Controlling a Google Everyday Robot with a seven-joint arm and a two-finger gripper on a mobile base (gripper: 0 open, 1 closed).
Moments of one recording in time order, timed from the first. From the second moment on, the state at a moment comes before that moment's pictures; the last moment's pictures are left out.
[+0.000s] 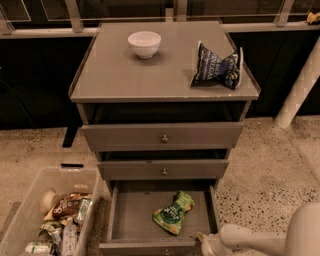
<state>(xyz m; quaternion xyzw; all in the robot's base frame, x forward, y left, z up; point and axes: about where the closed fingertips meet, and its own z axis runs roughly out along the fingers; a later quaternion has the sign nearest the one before) 0.391 -0.178 0.174 -0.56 0.79 0.19 0.15</state>
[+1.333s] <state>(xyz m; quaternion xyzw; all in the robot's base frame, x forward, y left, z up) 0.528 -0.152 0.157 -0.50 0.80 0.29 0.17</state>
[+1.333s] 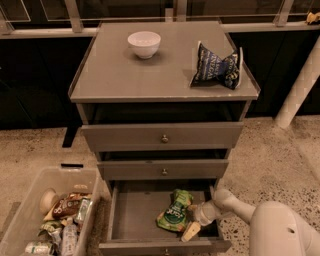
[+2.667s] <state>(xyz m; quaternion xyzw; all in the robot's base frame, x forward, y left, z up) 0.572 -0.153 0.122 -0.47 0.83 0.24 0.19</state>
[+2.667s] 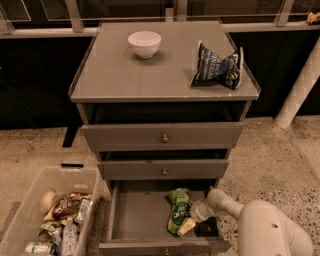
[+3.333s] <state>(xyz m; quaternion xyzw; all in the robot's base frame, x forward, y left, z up) 0.571 -0.154 0.108 -0.46 0.84 0.23 0.19</state>
